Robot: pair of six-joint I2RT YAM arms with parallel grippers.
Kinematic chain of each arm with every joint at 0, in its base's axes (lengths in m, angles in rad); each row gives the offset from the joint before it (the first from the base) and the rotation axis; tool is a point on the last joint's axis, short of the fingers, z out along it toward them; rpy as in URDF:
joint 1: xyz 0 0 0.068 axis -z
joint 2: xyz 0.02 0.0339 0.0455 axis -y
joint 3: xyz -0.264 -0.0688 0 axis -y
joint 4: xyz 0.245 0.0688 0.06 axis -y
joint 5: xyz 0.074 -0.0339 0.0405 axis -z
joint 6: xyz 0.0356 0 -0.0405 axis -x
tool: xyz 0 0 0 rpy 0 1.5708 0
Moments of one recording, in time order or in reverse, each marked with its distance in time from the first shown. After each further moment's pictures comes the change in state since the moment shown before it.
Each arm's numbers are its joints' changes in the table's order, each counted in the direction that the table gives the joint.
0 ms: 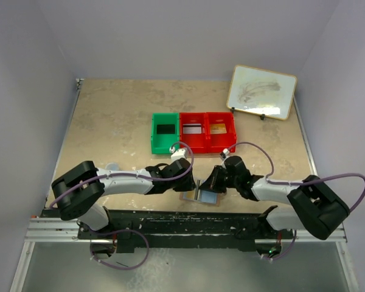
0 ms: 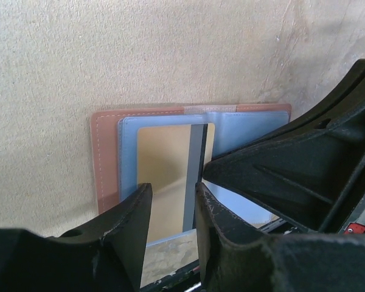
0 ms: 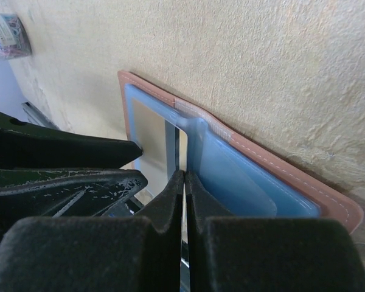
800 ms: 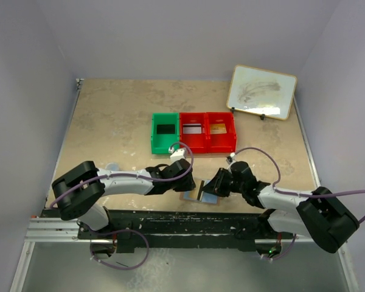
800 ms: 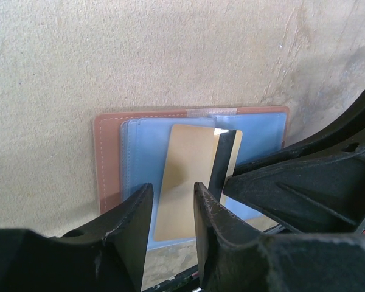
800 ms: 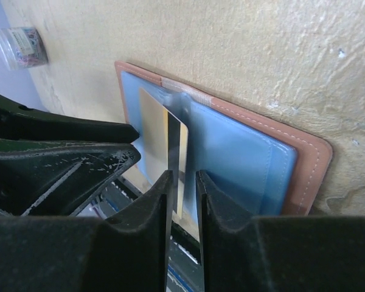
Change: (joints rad) left arm 0.005 -0.002 -0.006 0.005 -0.026 0.024; right arm 0.013 0.141 -0.103 0.007 0.017 -0.066
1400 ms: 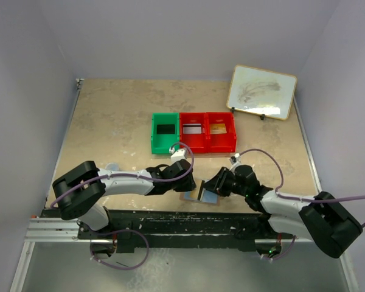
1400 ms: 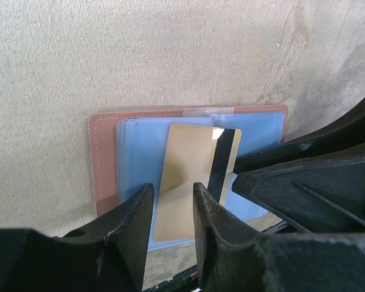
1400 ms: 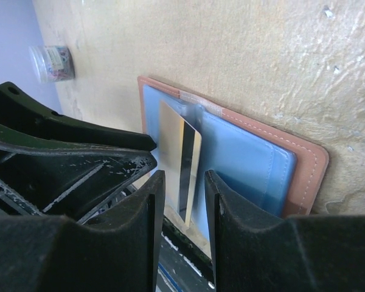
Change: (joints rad) left arm 0.008 -0.006 0.000 0.013 0.003 0.000; right arm 0.000 0.050 -0.081 0.151 0.050 -0.041
